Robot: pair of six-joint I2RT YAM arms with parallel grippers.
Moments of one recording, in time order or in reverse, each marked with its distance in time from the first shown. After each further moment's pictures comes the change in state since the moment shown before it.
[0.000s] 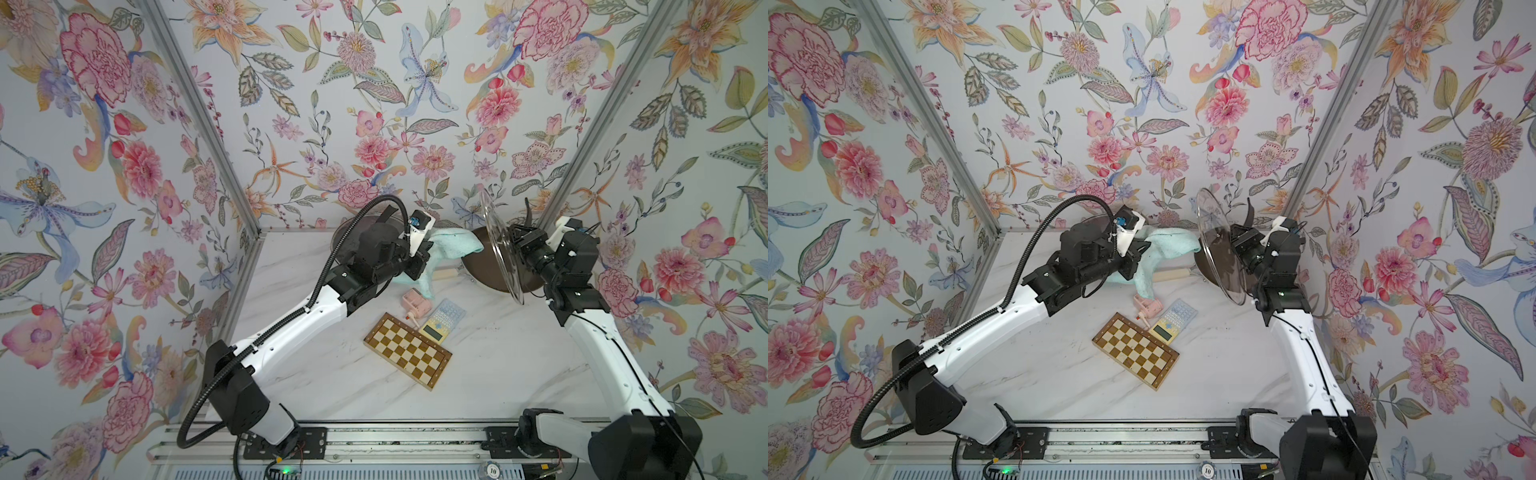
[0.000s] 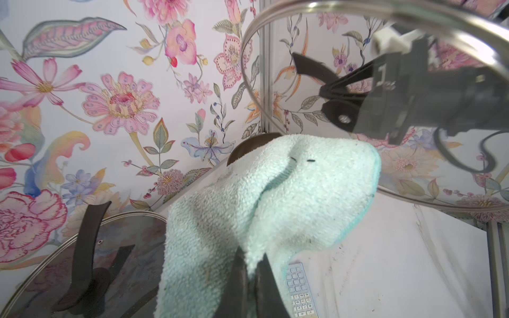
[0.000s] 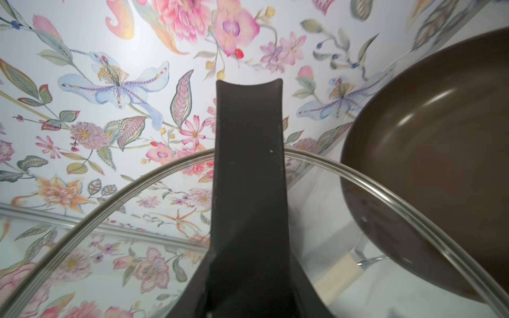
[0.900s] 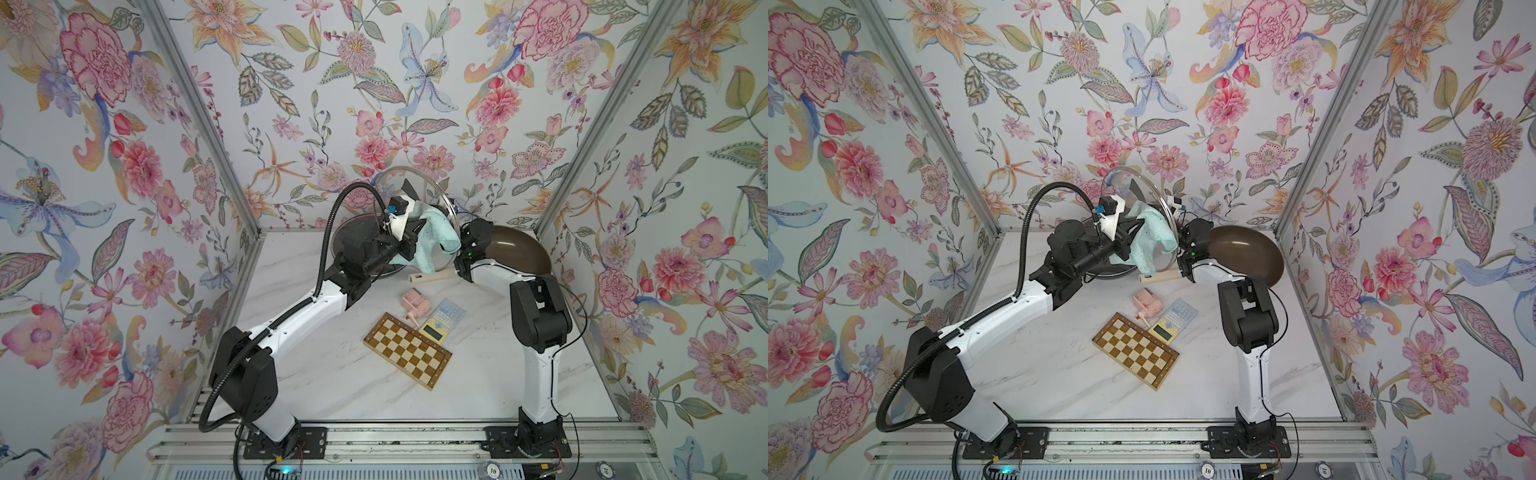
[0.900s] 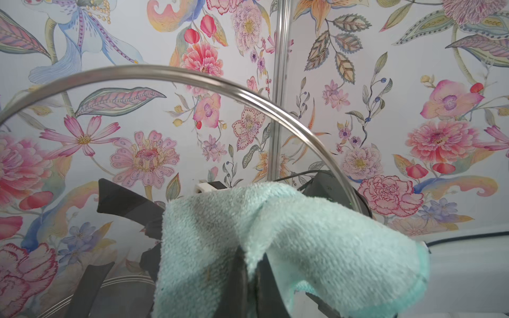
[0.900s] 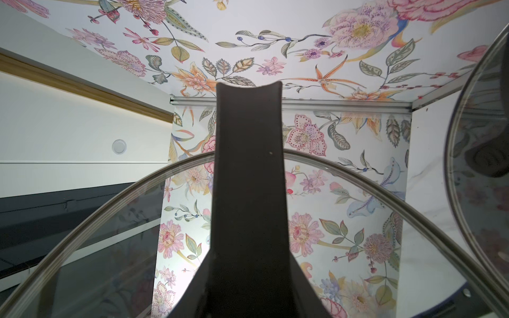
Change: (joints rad) left arm 0.104 0.120 -0.077 0.470 0.109 -0.120; right arm 0.299 0.872 0.446 1.048 -0.462 0.853
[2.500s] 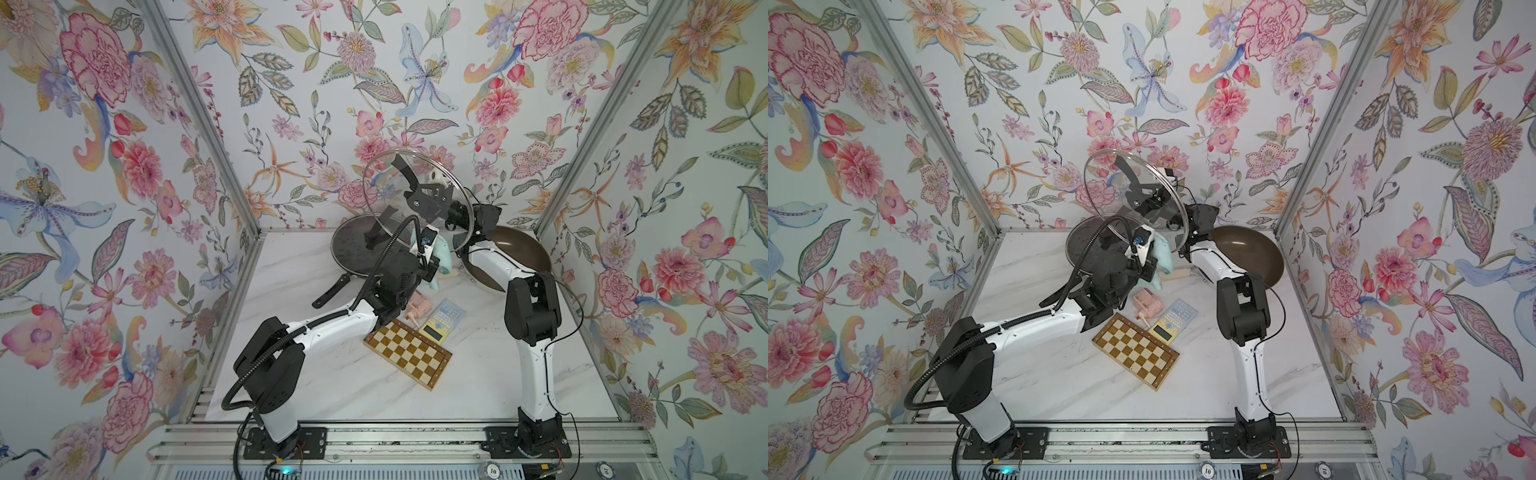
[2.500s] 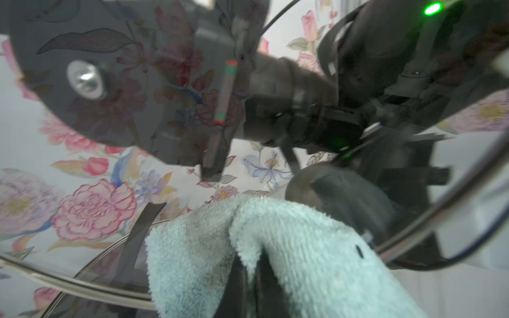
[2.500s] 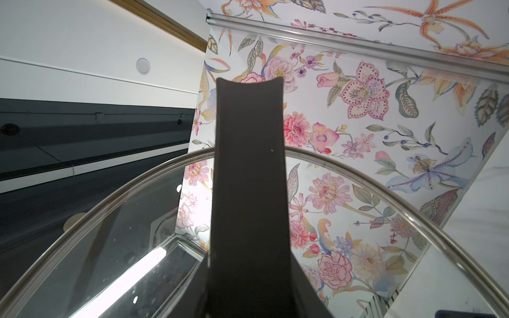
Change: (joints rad) left arm -0.207 0.085 -0.090 0.084 -0.498 0.175; right arm -0.003 0.099 0.347 0.105 -0.200 0.135
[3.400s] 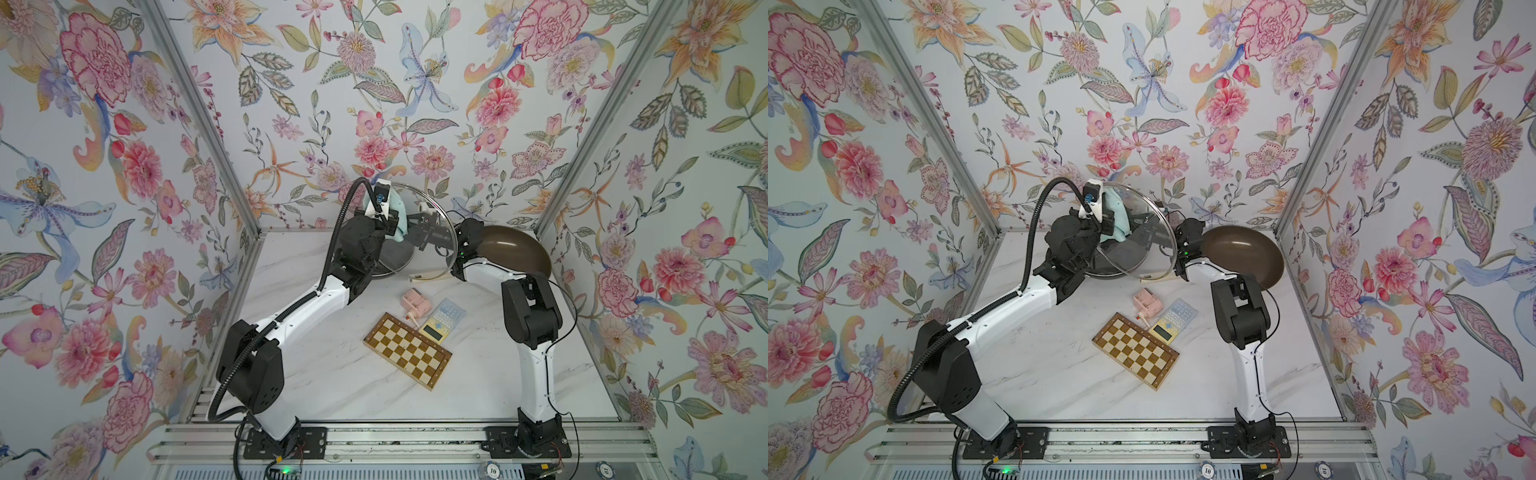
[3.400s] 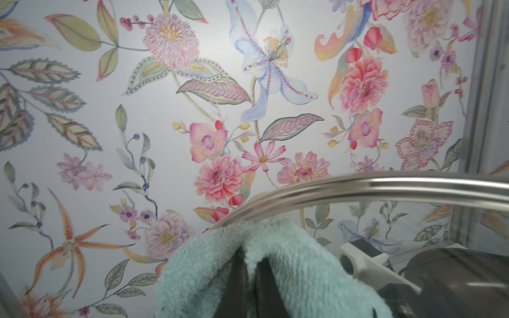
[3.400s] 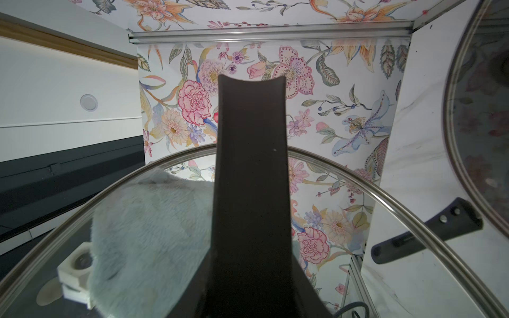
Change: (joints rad) left arm 0.256 -0.082 0.072 0.045 -0.146 0.085; right arm 0.042 -0.050 -0.286 -0.122 -0.029 -0.139
